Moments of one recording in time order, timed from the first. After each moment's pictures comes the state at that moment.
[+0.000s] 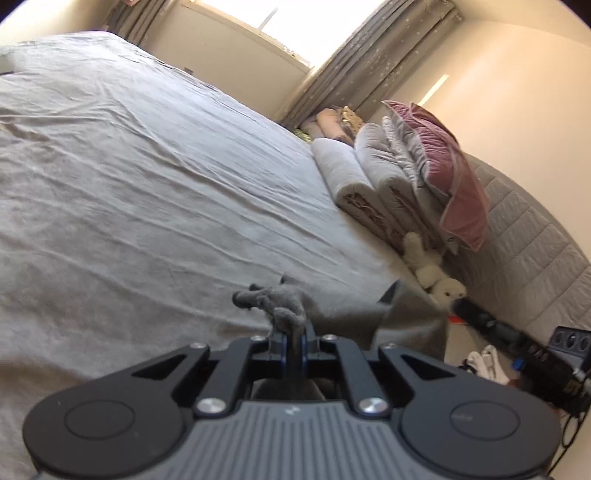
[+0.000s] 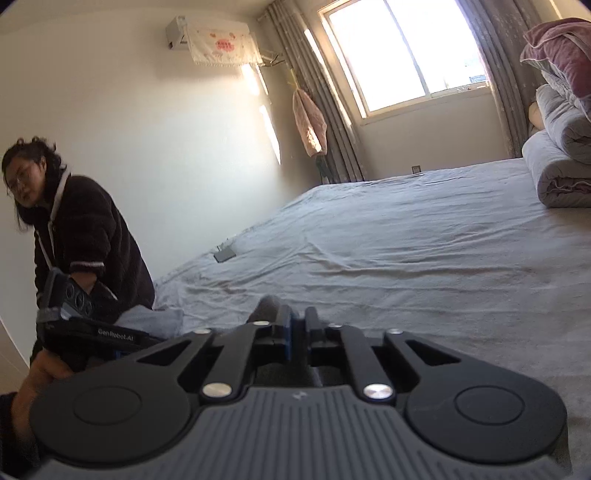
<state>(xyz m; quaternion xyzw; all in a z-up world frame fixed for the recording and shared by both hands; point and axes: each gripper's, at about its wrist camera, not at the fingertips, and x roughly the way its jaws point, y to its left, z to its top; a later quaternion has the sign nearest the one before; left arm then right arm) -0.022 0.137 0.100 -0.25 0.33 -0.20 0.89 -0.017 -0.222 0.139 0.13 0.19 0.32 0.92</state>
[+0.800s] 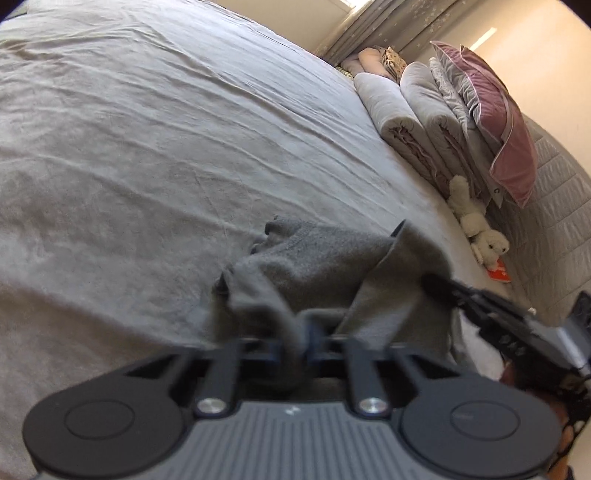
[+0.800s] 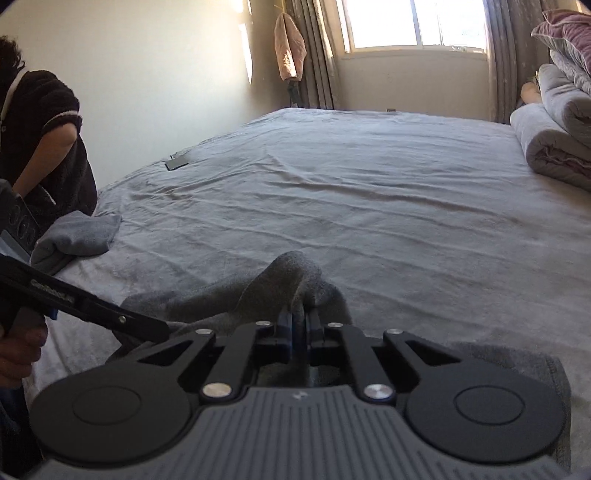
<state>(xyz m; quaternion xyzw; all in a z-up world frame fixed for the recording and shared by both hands) -0.005 0.108 0.046 -0.23 0.44 -0.17 0.85 0.007 -0.168 0.080 0.00 0.28 0.27 0.92</state>
